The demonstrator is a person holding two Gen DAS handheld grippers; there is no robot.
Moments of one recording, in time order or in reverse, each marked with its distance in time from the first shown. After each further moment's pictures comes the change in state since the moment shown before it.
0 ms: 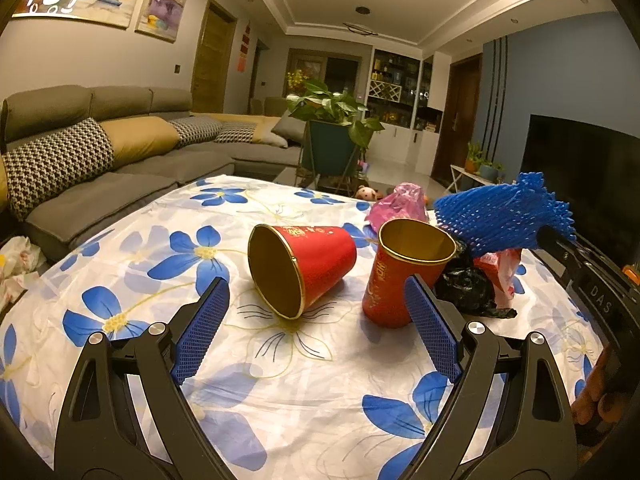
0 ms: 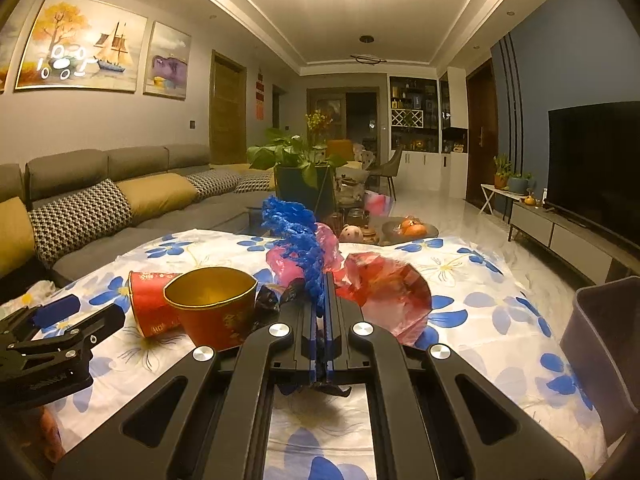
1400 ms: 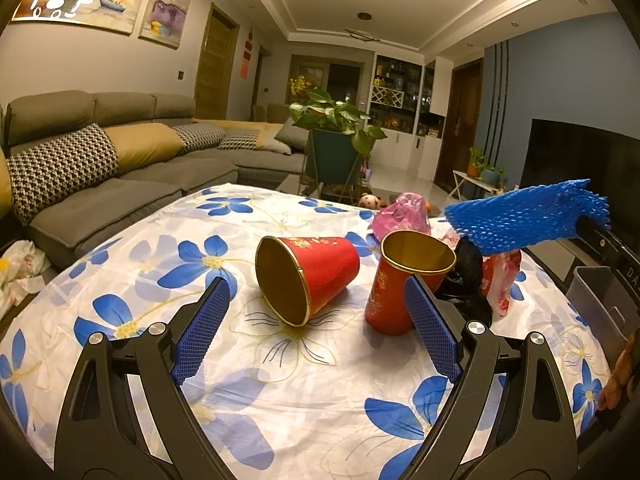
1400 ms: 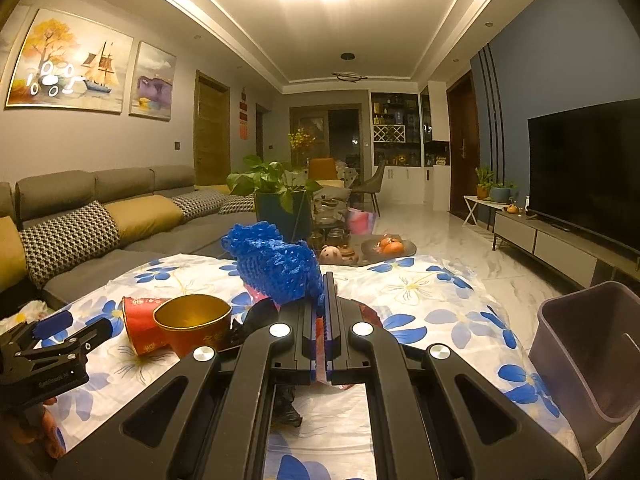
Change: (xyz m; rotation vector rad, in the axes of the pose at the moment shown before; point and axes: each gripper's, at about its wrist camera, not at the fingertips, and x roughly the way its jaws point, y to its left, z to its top) left arm -0.007 0.003 0.005 0.001 -0.023 0.015; right arm -0.030 -0.021 0.014 0.033 -0.068 -0.058
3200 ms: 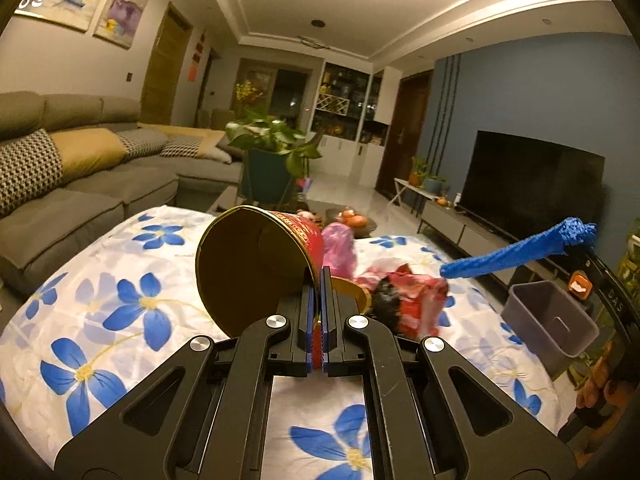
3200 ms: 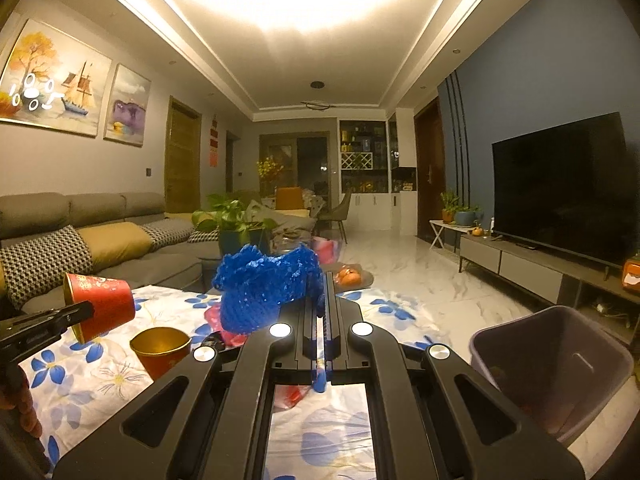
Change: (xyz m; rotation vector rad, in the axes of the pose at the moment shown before) left arm -0.012 -0.023 0.039 0.008 -0.021 -0.245; right arm -0.052 -0.035 0.023 0.011 -0.106 -0.124
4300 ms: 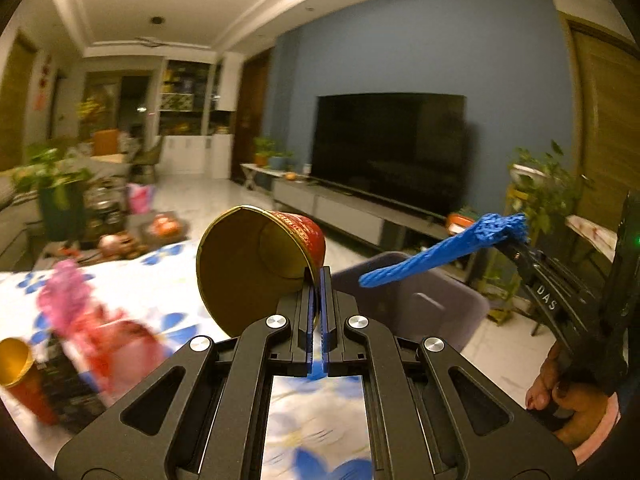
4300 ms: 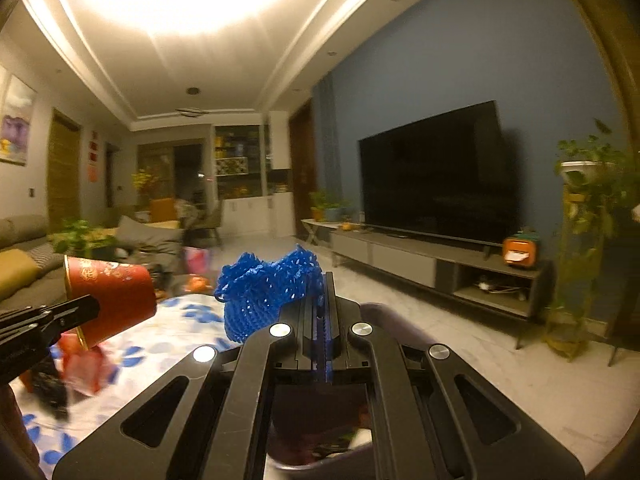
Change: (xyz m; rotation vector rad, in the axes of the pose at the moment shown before) left arm 0.066 -0.270 -0.020 0.263 0.060 -0.533; right arm -0.056 -0.184 -0.011 0.084 -0.011 -0.478
